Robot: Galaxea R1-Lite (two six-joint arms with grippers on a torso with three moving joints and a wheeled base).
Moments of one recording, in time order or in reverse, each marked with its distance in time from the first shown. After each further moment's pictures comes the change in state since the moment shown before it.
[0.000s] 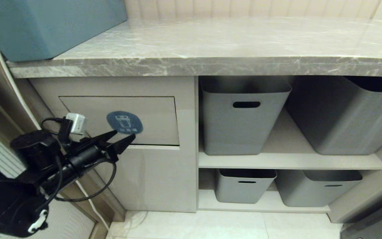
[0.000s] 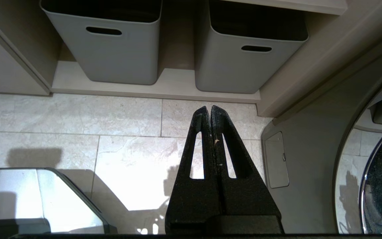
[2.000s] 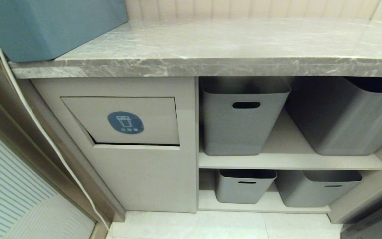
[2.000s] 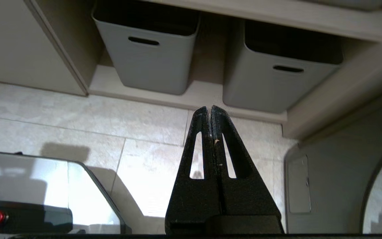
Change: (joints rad) left arm 0.230 -1.576 0.415 1.549 0.328 0.182; right arm 0.156 -0.031 -0.002 0.000 -0.003 0.027
